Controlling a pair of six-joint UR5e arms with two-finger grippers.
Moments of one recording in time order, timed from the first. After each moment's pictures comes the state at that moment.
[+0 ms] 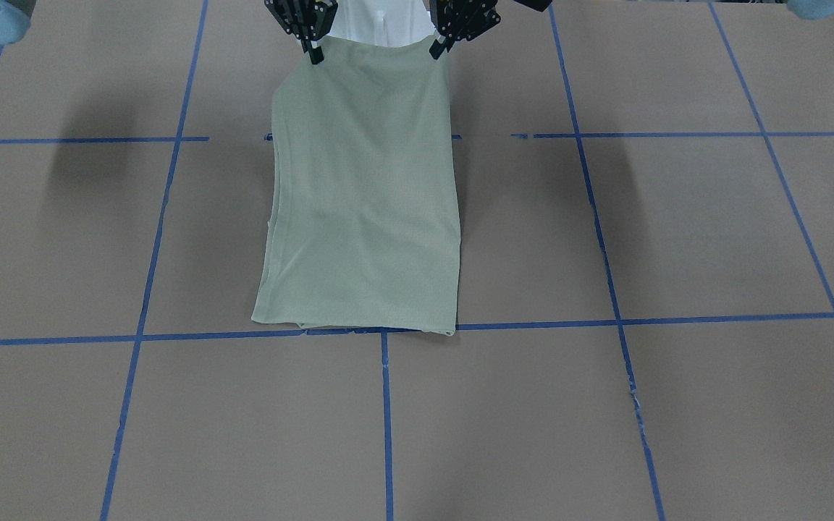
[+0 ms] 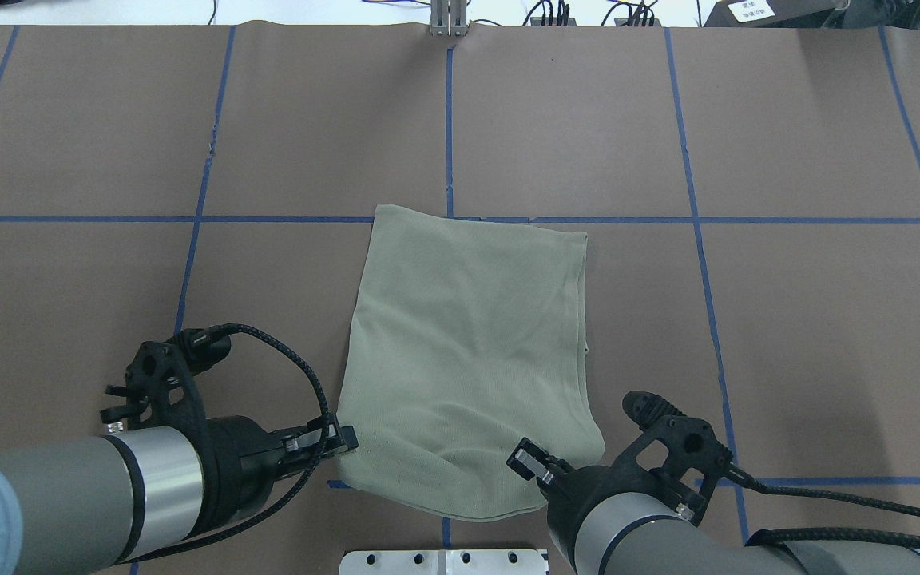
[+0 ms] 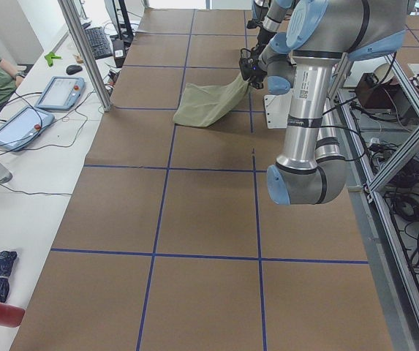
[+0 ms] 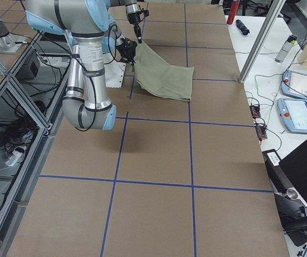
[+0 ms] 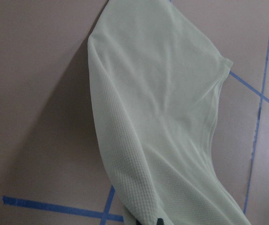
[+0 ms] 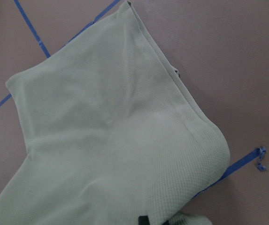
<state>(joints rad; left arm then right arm) -0.16 -1.84 -2.42 -1.76 -1.48 -1.80 -0.02 -1.11 2.43 -1.98 1.20 2.19</state>
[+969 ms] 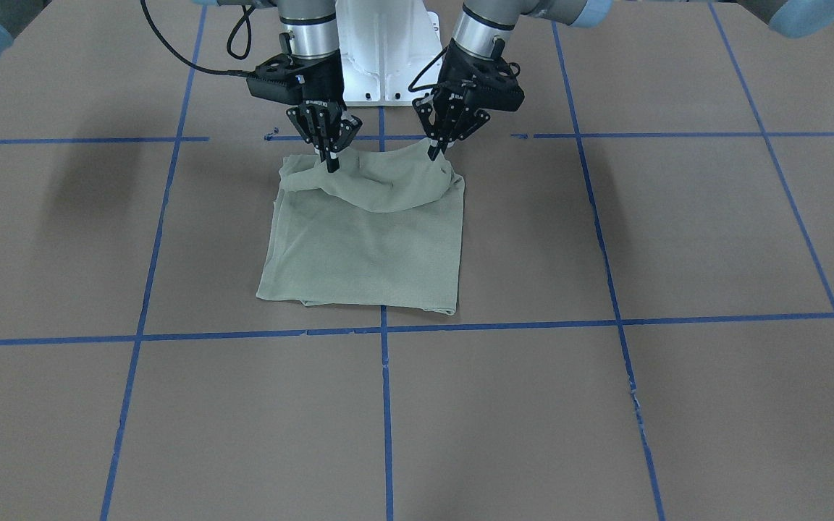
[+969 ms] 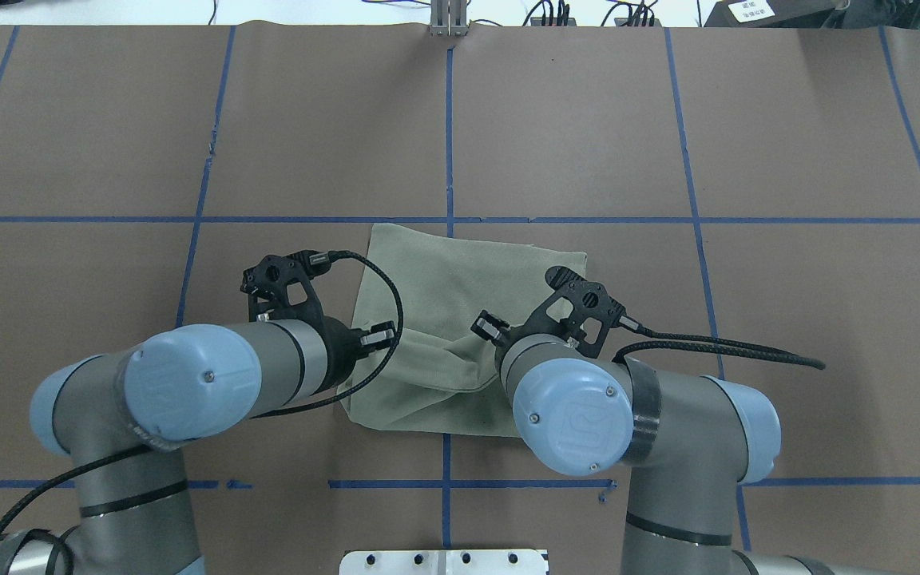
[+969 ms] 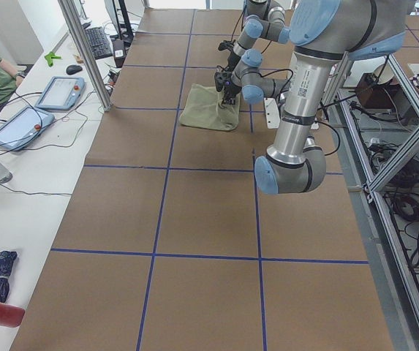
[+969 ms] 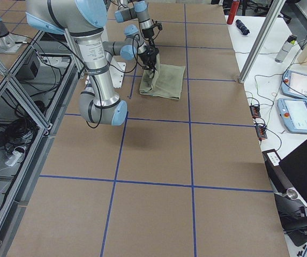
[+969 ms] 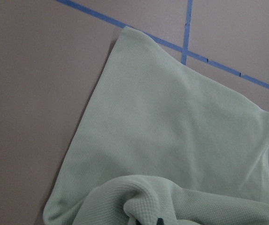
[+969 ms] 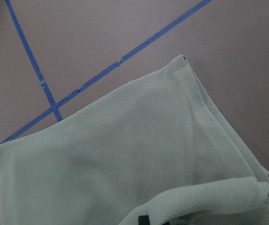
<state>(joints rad) -0.35 -2.02 -1.96 -1.86 -1.51 -1.58 0.27 -1.05 1.96 -1.62 1.31 1.97</state>
